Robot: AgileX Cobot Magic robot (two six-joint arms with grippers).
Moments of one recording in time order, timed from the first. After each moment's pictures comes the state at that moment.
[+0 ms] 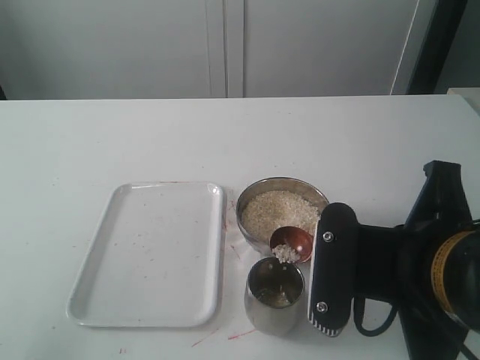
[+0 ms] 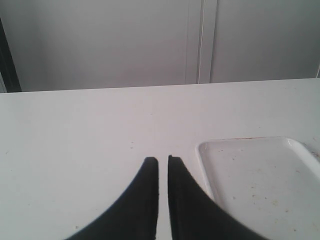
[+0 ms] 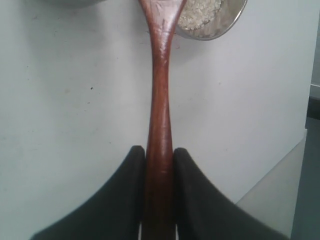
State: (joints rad) left arm 0.00 0.00 0.01 -0.06 -0.08 -0.05; right arm 0.99 1.11 -0.70 -0.72 1.07 0.06
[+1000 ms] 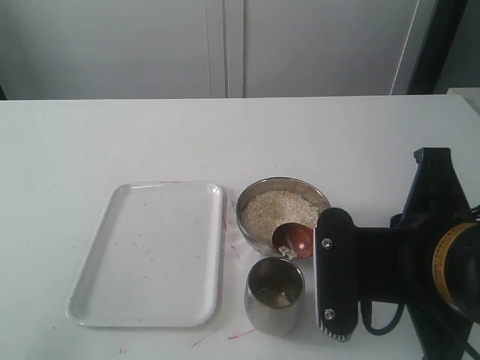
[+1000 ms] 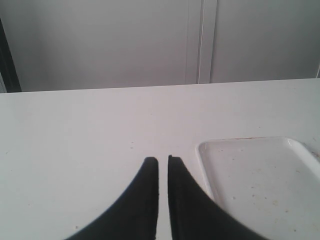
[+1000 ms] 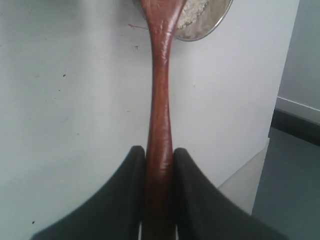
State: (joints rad) left arm 0.00 0.00 0.01 -0.06 -0.08 -0.05; right arm 0.99 1.11 -0.70 -0.80 1.08 -0.04
